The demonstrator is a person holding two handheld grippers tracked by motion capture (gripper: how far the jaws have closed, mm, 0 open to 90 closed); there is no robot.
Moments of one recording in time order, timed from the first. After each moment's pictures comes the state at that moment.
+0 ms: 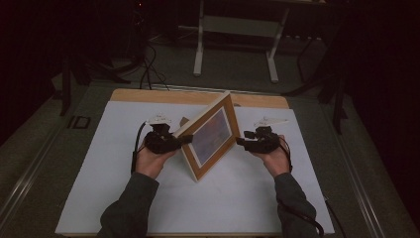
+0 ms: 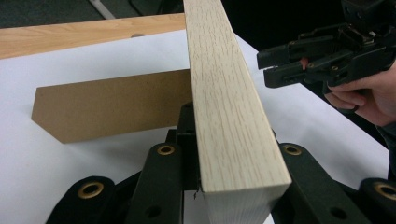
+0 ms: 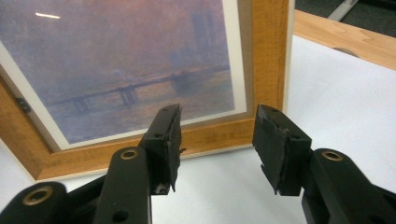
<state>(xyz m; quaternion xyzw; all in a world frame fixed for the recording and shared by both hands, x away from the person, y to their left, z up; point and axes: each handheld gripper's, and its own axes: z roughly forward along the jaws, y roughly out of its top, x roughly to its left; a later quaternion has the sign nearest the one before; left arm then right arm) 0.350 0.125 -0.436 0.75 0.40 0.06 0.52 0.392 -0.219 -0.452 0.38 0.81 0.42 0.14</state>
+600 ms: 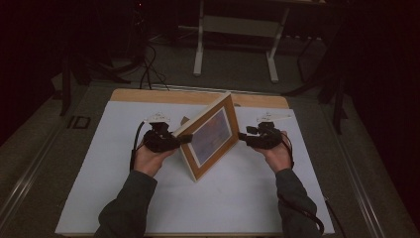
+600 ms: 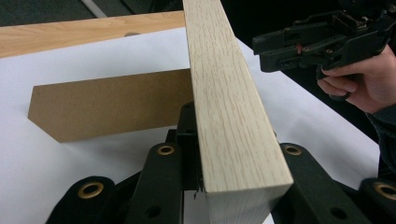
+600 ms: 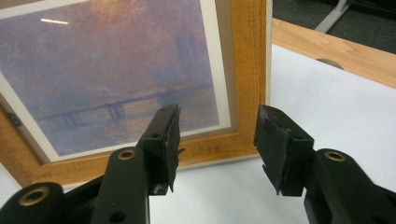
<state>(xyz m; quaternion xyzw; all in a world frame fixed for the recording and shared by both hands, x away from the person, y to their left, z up) 0.354 0.129 -0.436 0.76 0.39 0.05 0.52 0.401 -0.222 -0.444 0.38 0.81 0.43 0.15</state>
